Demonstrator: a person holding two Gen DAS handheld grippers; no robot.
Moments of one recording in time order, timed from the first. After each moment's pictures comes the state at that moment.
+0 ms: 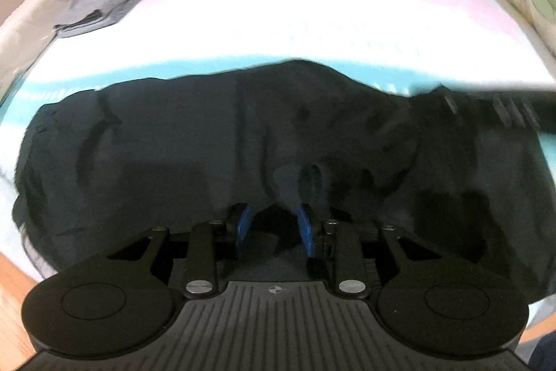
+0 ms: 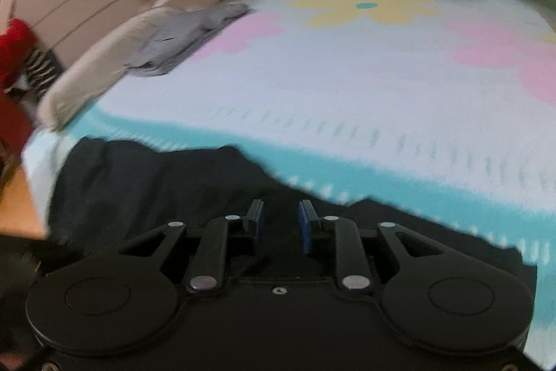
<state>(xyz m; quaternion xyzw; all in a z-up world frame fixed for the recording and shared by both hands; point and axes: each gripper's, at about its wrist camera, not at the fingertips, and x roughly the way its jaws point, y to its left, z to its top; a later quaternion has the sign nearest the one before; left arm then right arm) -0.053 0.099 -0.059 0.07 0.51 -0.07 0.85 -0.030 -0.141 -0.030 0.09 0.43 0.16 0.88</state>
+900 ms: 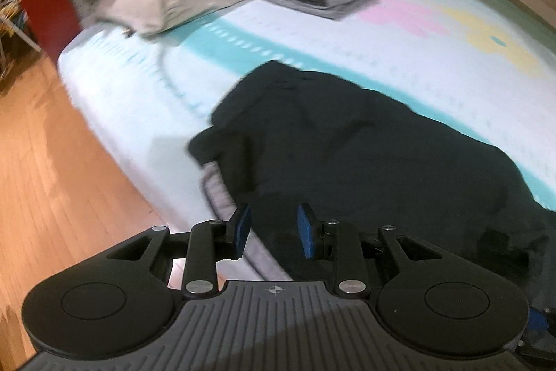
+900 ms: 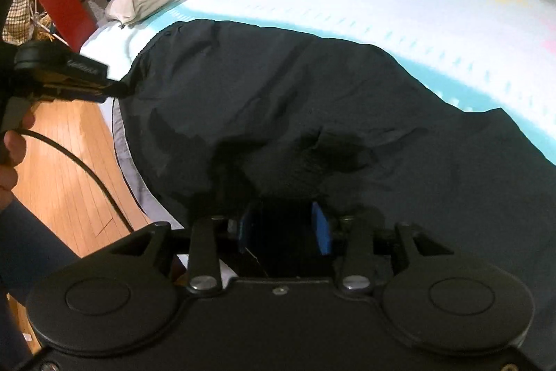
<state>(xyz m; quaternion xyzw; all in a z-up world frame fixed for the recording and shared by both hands) -0.078 0.243 -0.027 -0.06 0.48 0.18 0.86 -0.081 -0.060 -0.044 0.01 0.48 0.26 0.84</state>
